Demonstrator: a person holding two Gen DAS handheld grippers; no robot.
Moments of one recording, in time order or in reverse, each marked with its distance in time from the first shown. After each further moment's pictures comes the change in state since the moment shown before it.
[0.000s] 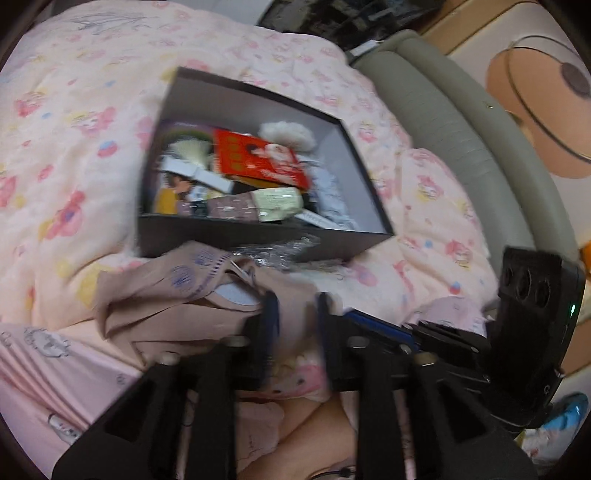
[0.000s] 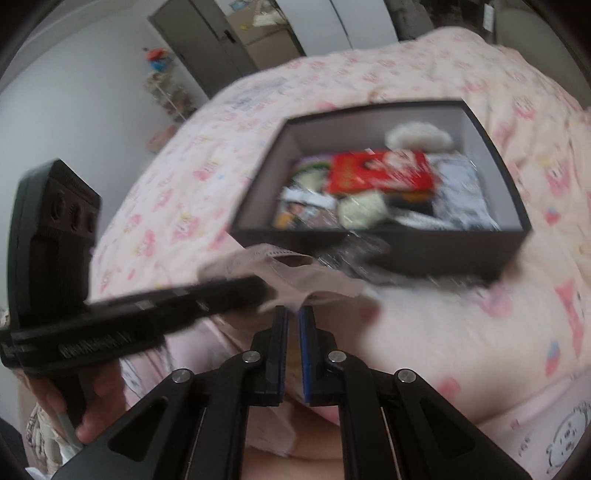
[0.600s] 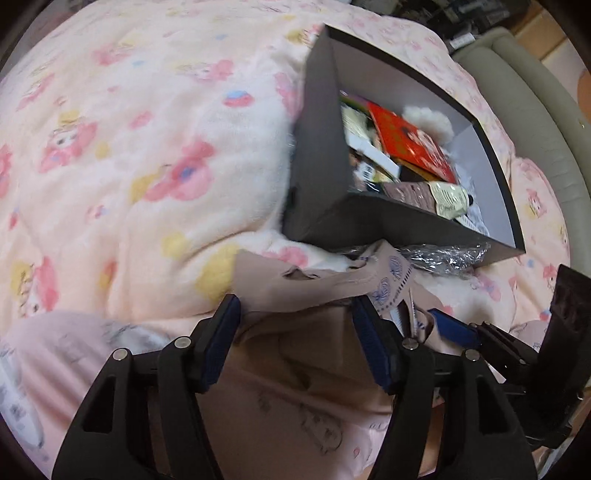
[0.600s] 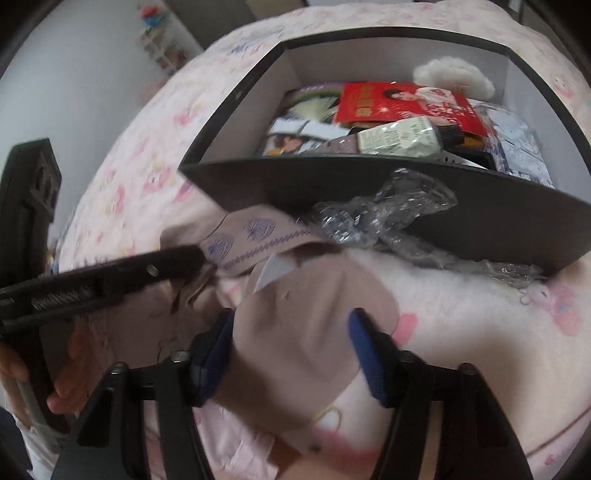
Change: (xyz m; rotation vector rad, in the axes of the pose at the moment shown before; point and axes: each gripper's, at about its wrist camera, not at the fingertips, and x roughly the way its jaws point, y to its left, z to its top) left arm 0.033 0.090 0.001 -0.125 0.104 0.262; right arm 0.087 -0.005 0.002 -0.038 0.131 -0.004
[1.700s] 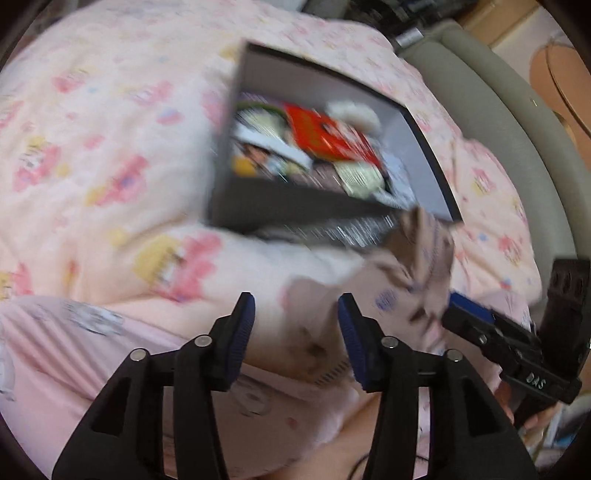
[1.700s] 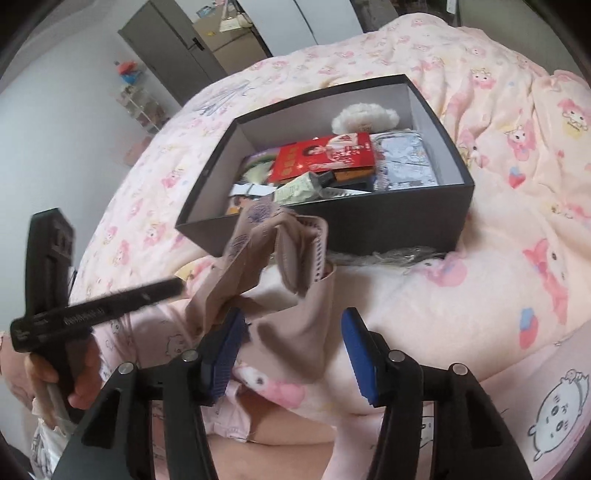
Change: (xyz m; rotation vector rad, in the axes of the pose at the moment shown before) left arm -0.029 -0.043 -0.028 0.119 -0.012 -0.151; right arm -0.096 -0.040 -0.036 0.117 -0.156 -0.028
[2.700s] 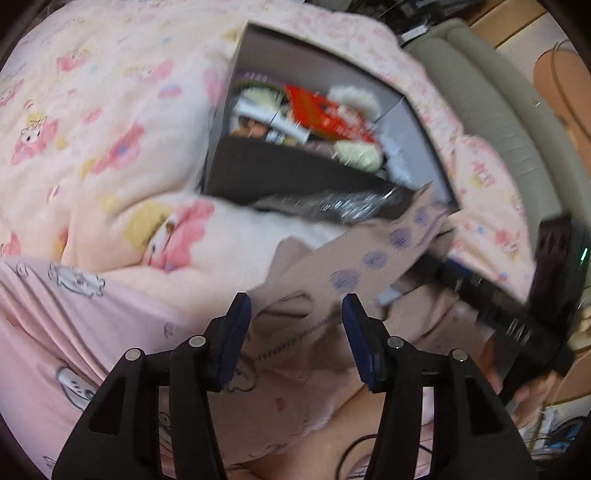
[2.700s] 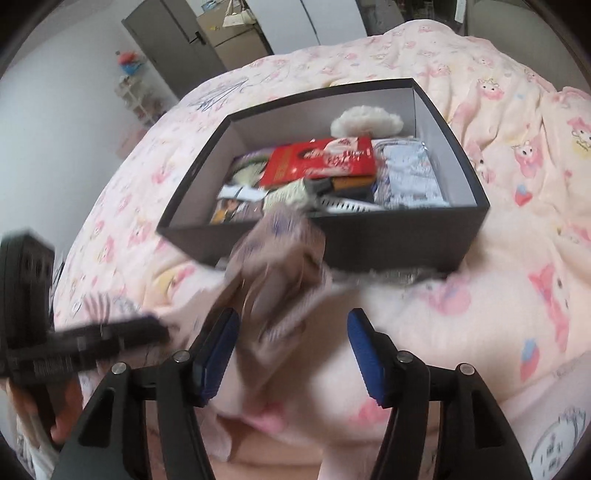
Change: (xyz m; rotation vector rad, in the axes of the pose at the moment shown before) left arm -0.001 -0.003 -0.025 -0.044 0.030 0.048; right arm 0.025 -0.004 0.015 -0.030 -0.010 -0.052
